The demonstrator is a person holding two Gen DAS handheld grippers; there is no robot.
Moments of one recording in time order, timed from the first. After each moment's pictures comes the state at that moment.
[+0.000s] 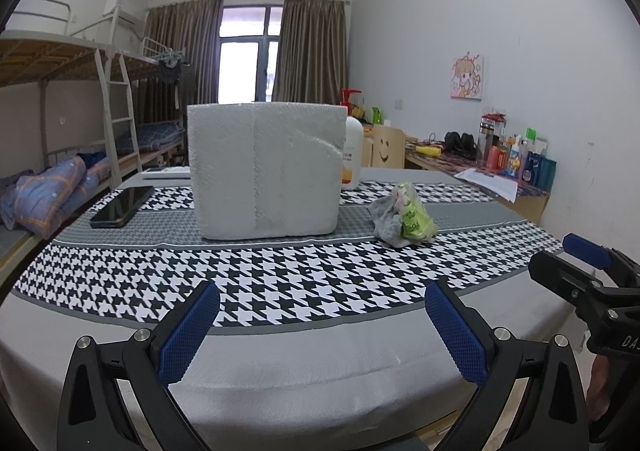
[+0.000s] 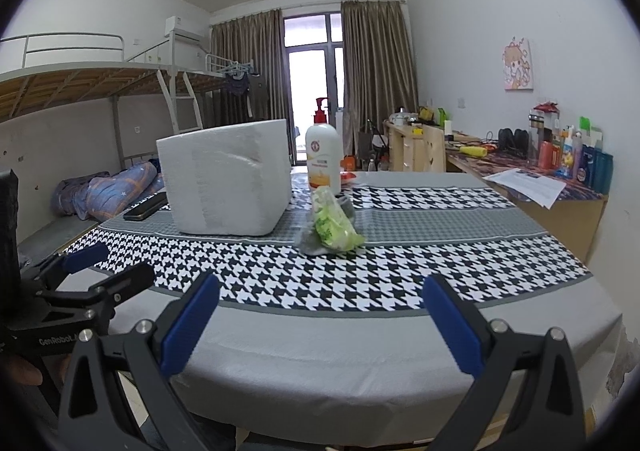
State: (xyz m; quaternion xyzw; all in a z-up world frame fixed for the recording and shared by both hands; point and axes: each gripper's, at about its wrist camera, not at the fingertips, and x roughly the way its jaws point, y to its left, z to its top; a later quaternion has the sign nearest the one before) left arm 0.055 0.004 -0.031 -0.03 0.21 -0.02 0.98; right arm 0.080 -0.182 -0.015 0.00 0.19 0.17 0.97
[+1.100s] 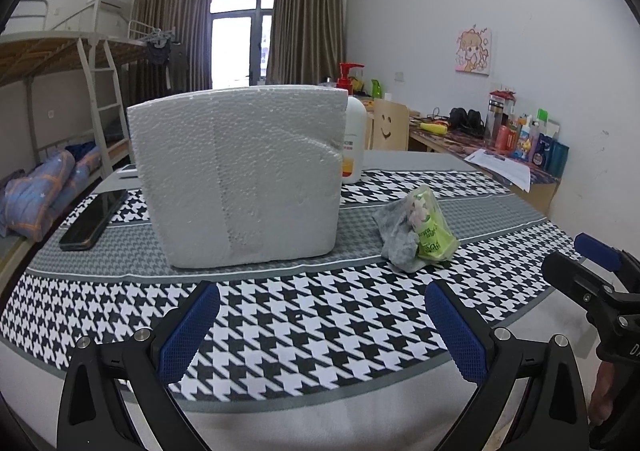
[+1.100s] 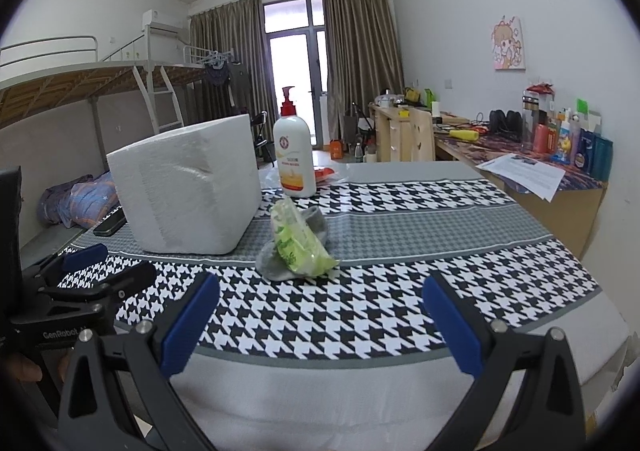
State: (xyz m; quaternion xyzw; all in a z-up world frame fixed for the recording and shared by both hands) left arm 0.135 -0.005 -0.019 -0.02 0.26 -0.03 0.97; right arm 0.146 -0.190 -0.005 0.01 0.22 0.15 0.96
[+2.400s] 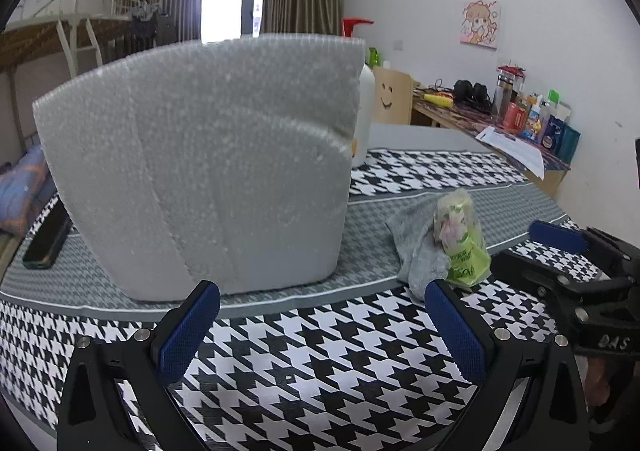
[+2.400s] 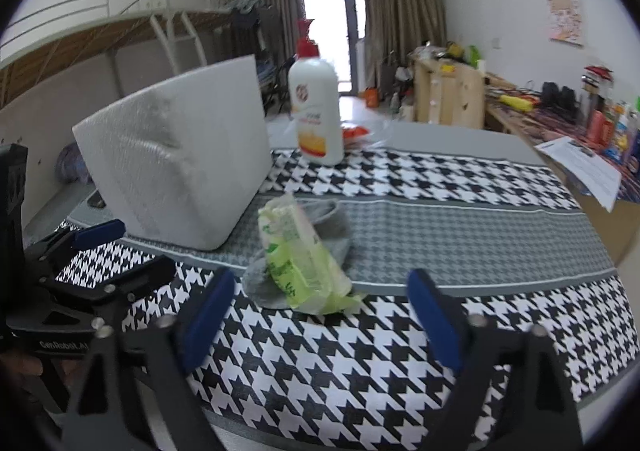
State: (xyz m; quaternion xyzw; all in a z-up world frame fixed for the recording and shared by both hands) left arm 0.219 -0.010 -0.031 -0.02 0.32 -0.04 0.95; right arm 0.244 -0.159 -0.019 -0.03 0.33 0.23 0.92
